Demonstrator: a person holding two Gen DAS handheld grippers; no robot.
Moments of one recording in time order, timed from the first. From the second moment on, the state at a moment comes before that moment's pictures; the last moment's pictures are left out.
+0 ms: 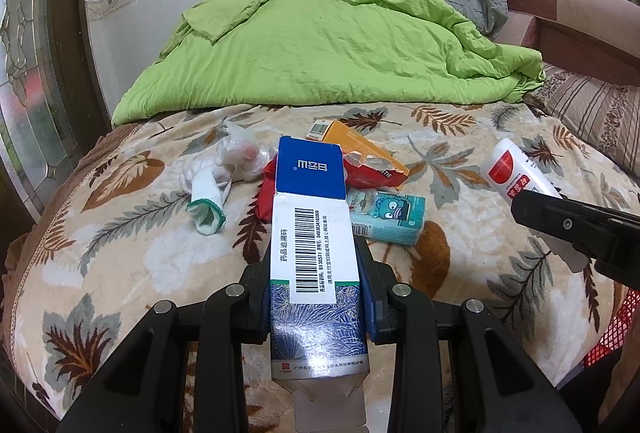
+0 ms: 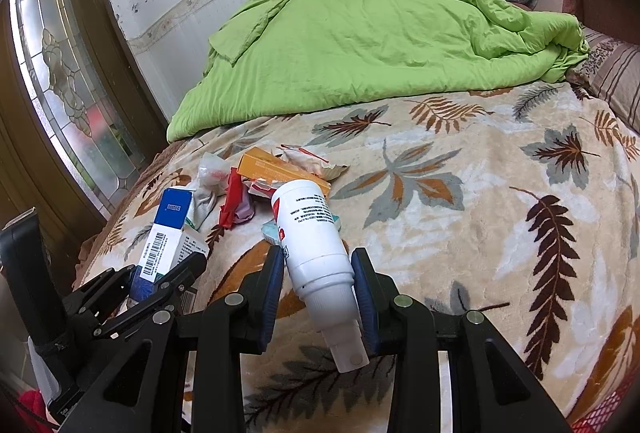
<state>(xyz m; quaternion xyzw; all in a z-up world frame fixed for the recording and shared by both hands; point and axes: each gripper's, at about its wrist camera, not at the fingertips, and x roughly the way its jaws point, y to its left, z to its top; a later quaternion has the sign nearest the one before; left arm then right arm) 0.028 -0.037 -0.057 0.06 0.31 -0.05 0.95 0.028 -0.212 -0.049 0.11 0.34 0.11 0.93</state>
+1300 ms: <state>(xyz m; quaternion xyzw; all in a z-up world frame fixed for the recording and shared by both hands) 0.024 -0.058 -0.049 0.08 0.30 -0.08 0.95 0.021 -0.226 -0.042 0.14 0.33 0.10 0.93</state>
